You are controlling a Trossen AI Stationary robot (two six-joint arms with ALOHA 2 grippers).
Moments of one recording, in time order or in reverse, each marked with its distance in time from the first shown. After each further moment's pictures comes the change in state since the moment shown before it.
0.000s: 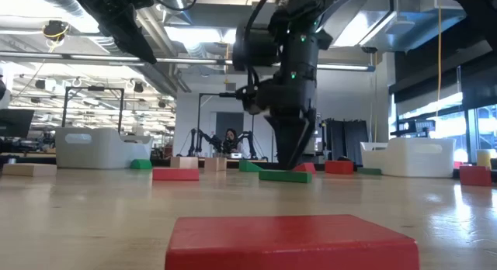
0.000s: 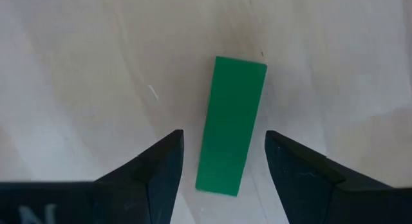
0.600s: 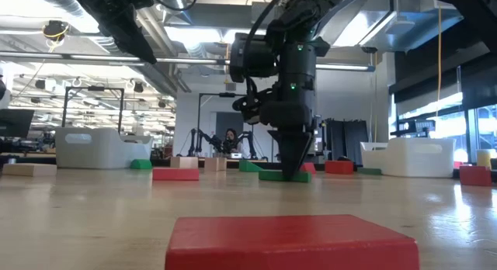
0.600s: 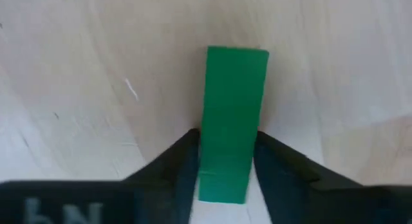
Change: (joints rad) left arm 0.000 0.000 0.000 0.001 0.000 -0.005; right arm 0.000 0.066 0.003 -0.005 0.039 -0.056
